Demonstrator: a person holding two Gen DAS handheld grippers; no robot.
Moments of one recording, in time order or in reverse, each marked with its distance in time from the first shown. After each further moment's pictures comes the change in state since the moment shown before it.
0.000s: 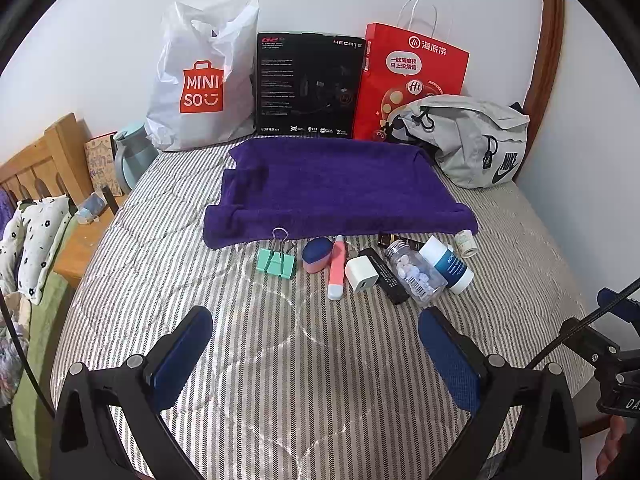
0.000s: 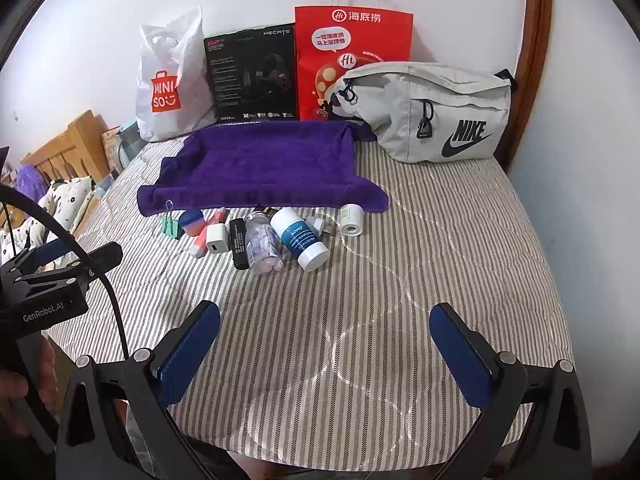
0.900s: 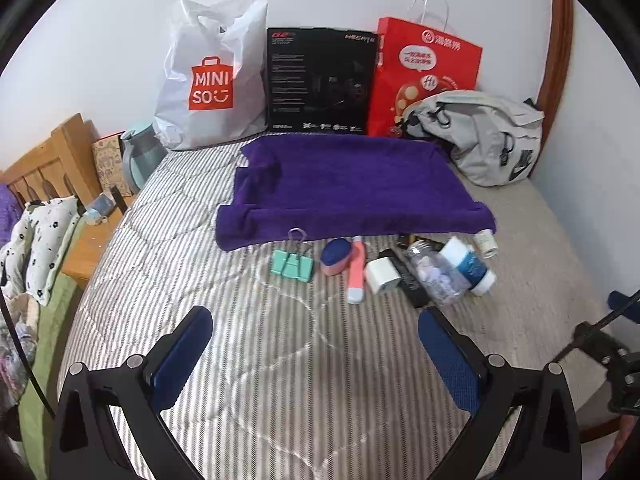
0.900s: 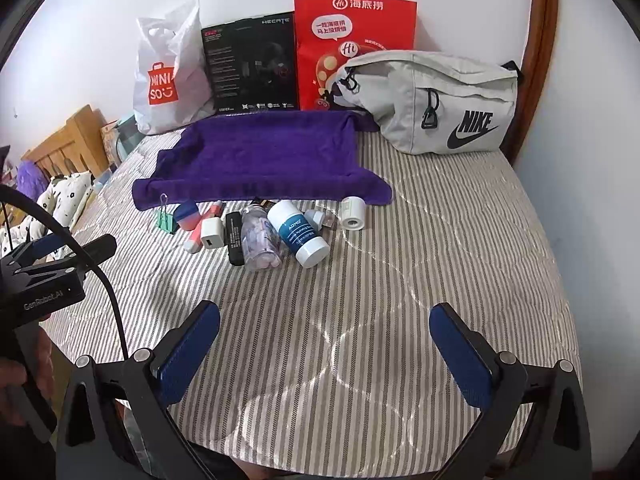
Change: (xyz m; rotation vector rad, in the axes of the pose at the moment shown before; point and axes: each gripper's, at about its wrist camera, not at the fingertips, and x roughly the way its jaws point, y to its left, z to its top) left arm 0.019 0.010 0.004 0.009 0.010 0.053; right arm 0.018 -0.004 0.002 -0.002 0.032 0.010
